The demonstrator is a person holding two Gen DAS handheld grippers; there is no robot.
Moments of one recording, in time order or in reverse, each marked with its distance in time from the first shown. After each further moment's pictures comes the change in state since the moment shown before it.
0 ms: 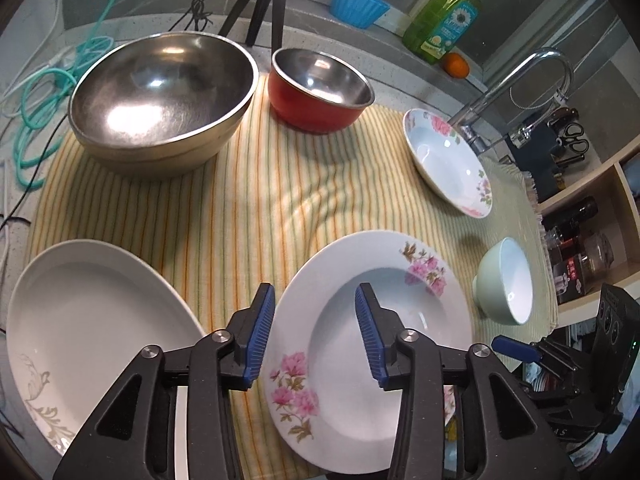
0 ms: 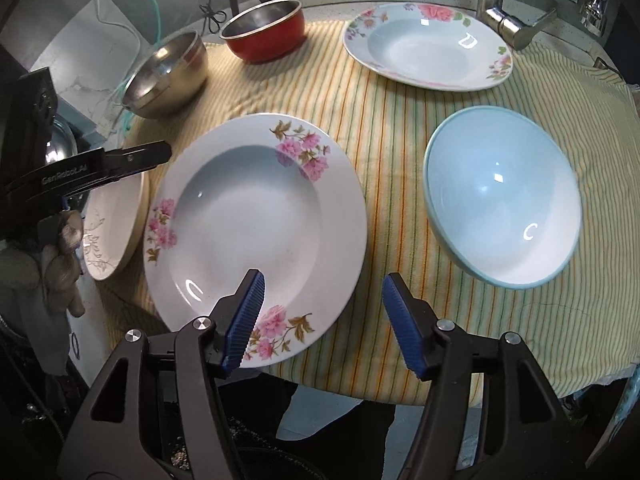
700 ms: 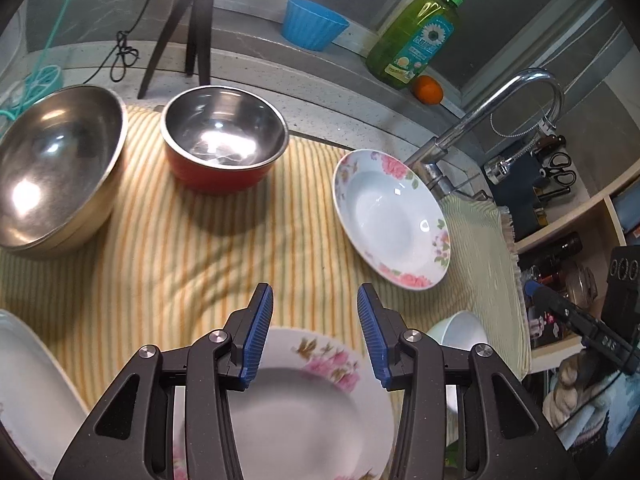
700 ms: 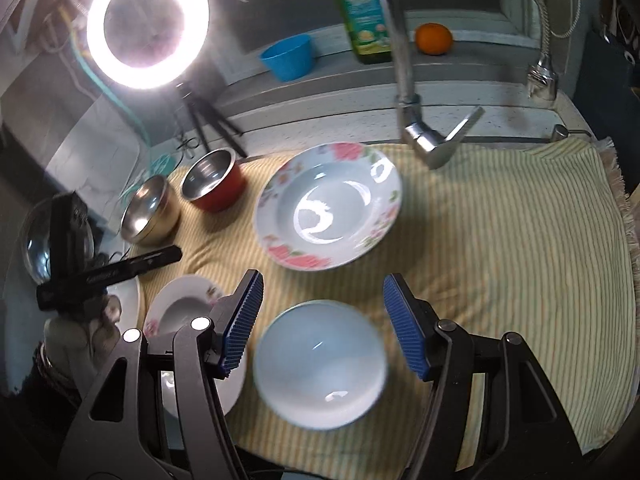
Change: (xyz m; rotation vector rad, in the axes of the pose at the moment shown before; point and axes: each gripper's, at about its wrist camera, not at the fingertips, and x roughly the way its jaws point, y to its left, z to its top) left arm 0.040 -0.070 0.051 -0.029 -0.067 -0.075; right arm -0.075 -0.148 0.096 0.076 -0.239 0.061
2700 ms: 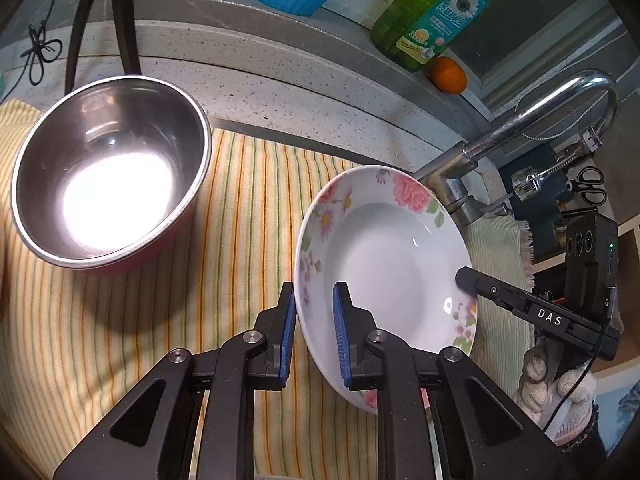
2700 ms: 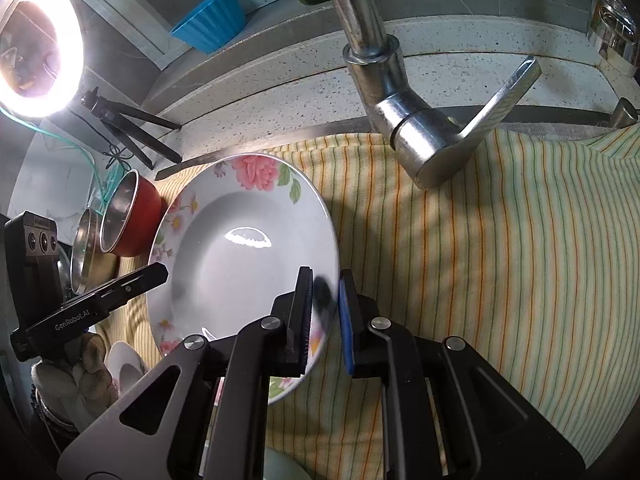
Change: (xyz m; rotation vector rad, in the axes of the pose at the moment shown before) left arm 0.085 -0.017 0.050 -0.024 0.078 -0.003; right arm 0.136 -0.050 0.066 0.083 0.185 0.043
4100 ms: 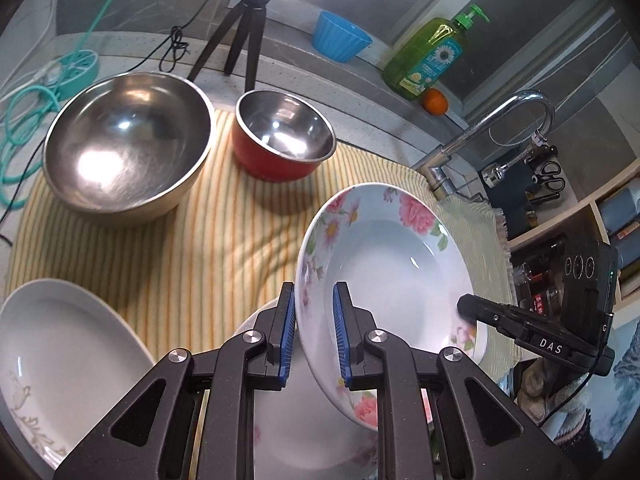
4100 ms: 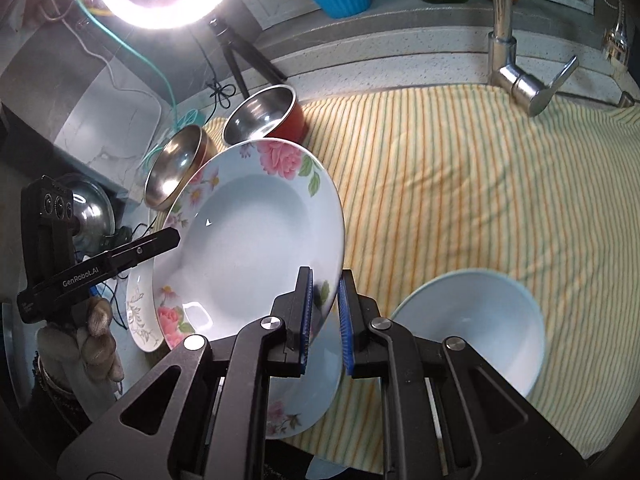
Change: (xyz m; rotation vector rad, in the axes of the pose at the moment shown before) left arm -0.132 0.067 -0.080 -0.007 -0.076 -0.019; right arm -0.046 0.142 -0.123 -0.090 -0.005 0.069
